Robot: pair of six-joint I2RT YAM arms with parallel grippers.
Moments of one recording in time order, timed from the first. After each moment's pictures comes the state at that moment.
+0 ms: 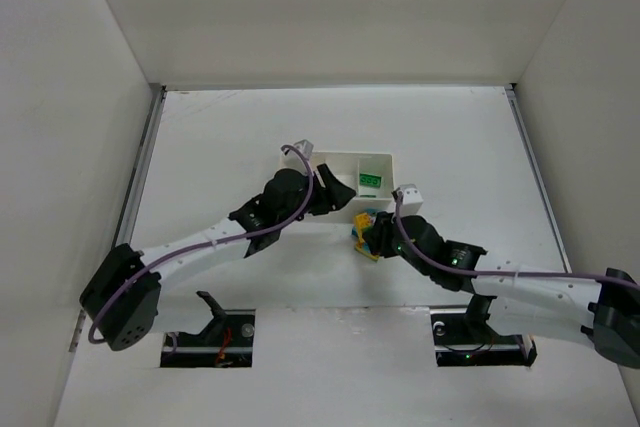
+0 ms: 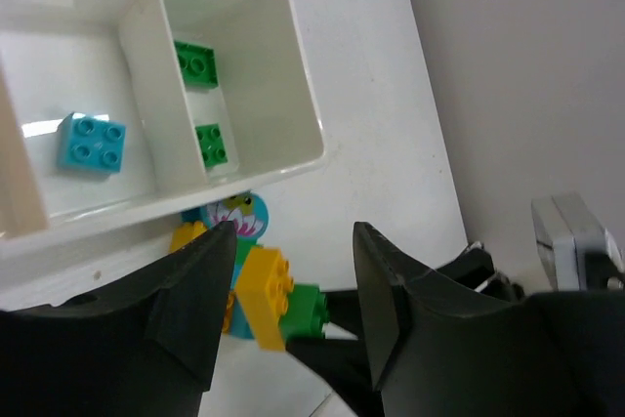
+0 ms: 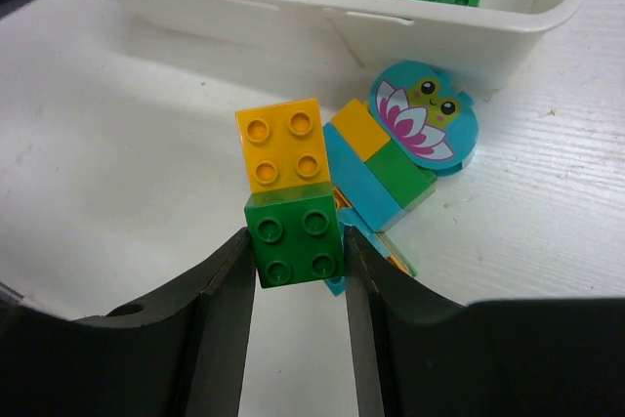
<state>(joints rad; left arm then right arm) -0.81 1.29 0.73 0.23 -0.03 -0.88 1.01 0.97 0.46 -0.04 0.41 0.67</state>
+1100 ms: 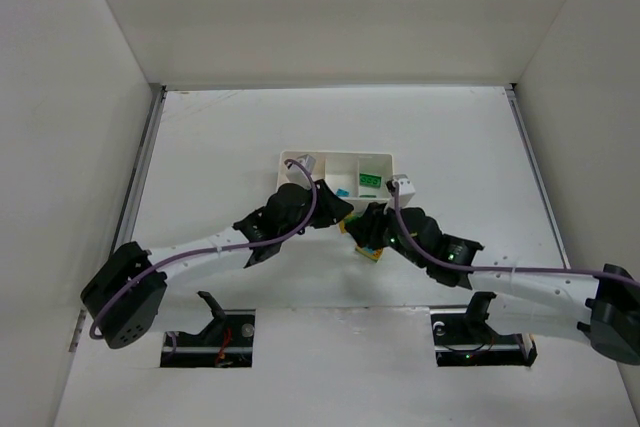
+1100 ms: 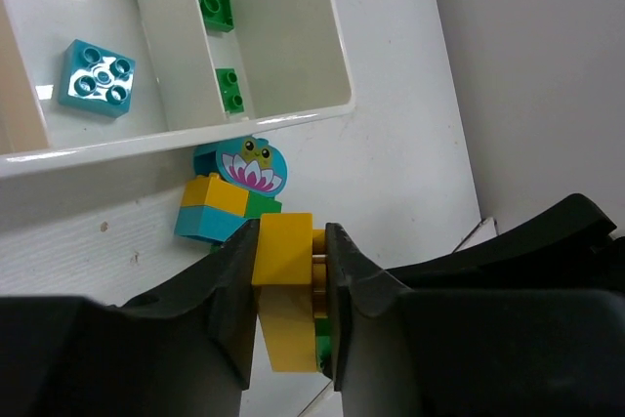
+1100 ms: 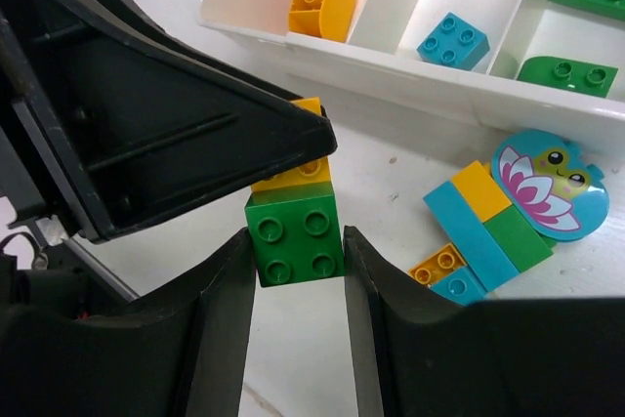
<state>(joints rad) -0.86 1.26 0.60 0.30 -0.05 -0.90 1.02 1.03 0.55 0.09 0.31 0.68</state>
